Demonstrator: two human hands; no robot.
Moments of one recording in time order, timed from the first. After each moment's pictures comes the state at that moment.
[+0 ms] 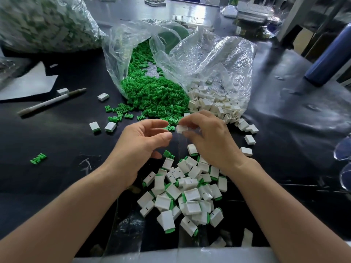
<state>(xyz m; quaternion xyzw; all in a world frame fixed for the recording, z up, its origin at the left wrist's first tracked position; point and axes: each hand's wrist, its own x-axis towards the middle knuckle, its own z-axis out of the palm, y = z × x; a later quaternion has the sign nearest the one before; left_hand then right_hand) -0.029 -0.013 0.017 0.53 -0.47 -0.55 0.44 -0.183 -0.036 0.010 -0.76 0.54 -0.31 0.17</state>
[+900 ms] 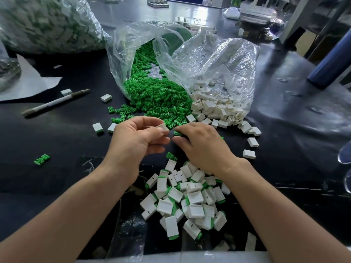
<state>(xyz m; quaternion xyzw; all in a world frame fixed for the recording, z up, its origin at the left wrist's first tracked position) -0.023 -0.018 0.017 0.50 -0.40 -0.55 0.53 -0.172 -0.045 -0.005 -0.82 0.54 -0.15 0.07</state>
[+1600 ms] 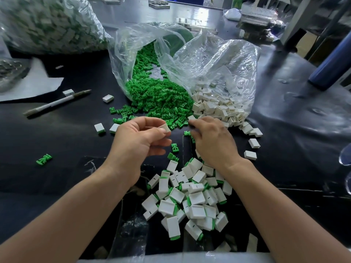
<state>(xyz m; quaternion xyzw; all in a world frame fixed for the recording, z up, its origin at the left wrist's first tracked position) -0.023 -0.017 0.019 0.51 -0.41 -0.56 0.52 -0.181 -0.050 -0.005 -0.75 0.63 -0.19 0.08</state>
